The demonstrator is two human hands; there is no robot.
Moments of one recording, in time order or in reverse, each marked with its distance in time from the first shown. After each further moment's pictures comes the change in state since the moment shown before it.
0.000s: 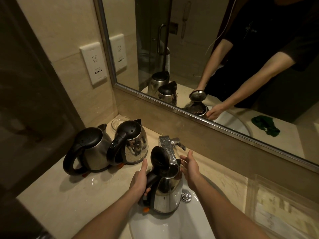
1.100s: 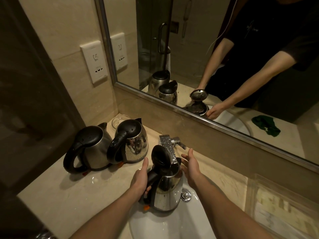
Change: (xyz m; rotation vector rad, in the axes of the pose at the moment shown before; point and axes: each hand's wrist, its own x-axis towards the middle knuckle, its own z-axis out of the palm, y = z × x) left_hand -0.005 0.003 0.003 0.034 0.004 -0.011; right_hand -0.004 -0.005 0.001 -0.008 0.006 0.000
